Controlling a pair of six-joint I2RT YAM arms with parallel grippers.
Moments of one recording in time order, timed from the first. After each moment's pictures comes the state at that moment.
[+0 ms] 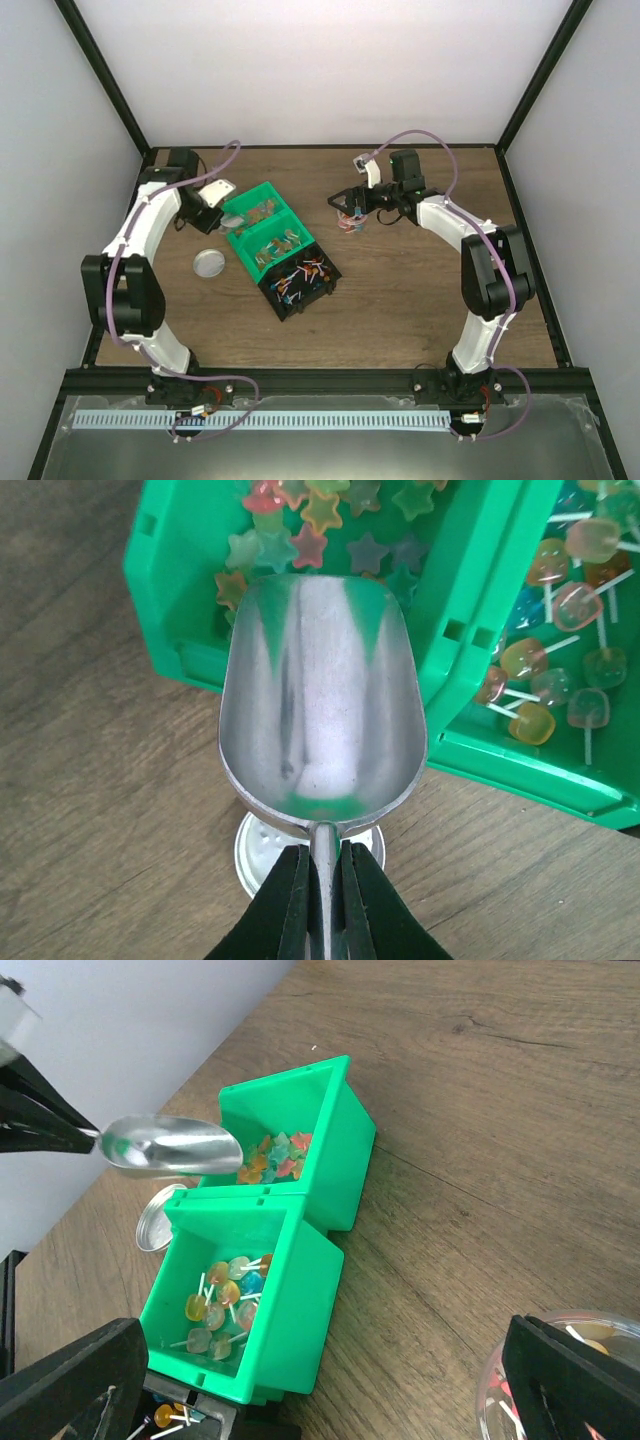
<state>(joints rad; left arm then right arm) -0.02 1.66 1.46 -1.08 0.18 0.60 0.30 1.81 1.27 -0.09 -0.77 0.09</state>
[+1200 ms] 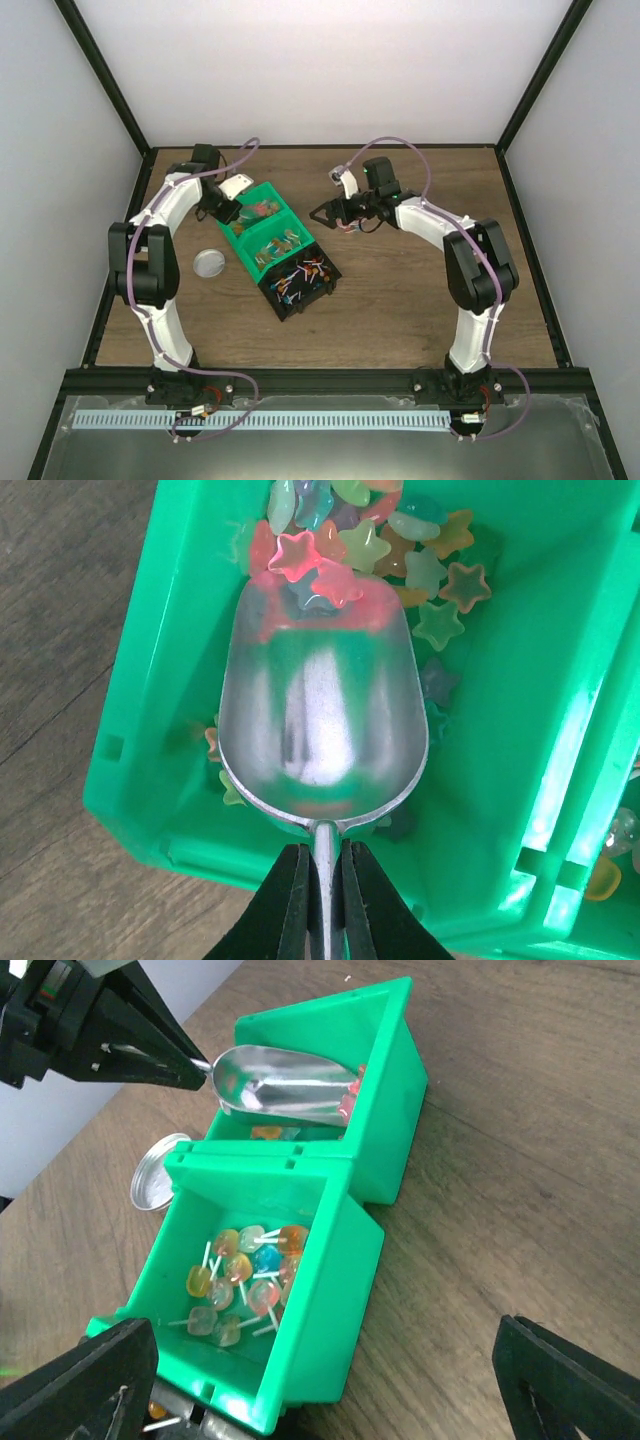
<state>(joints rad) -0.09 1.90 1.55 -0.92 0.19 0.57 0.42 1.88 1.30 -0.11 -0.72 0.04</state>
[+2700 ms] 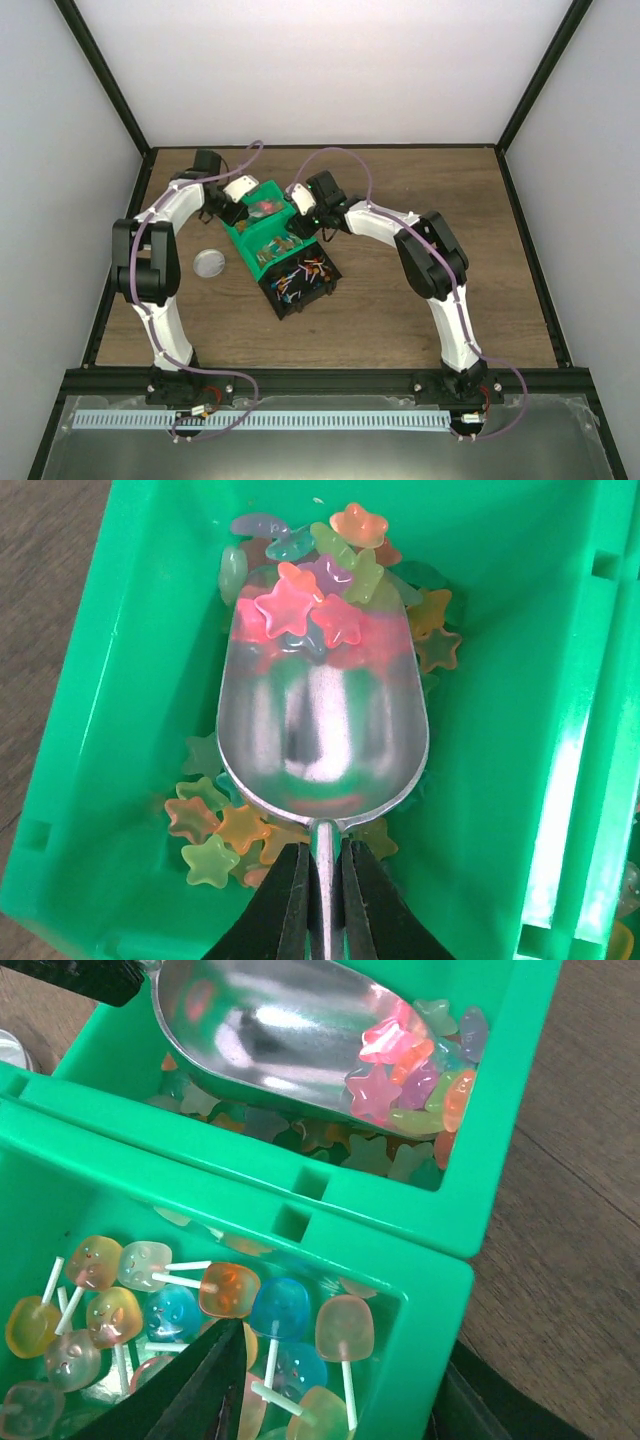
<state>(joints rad) -0.09 1.93 1.47 -0.75 0.33 0.62 0.66 2.17 1.59 -0.23 -0.34 -0.12</state>
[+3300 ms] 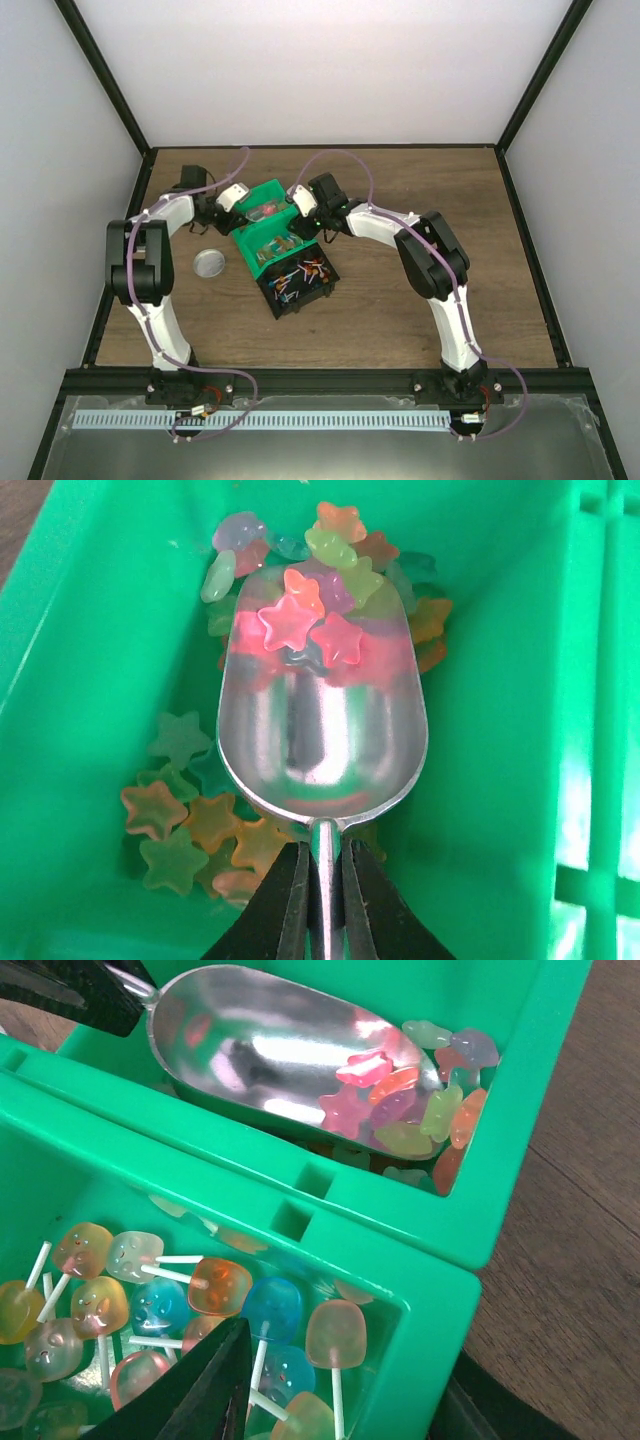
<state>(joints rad) 0.00 1.92 1.30 -0.53 0.56 0.68 0.65 2.16 1.55 -0.17 -0.33 -0.15</state>
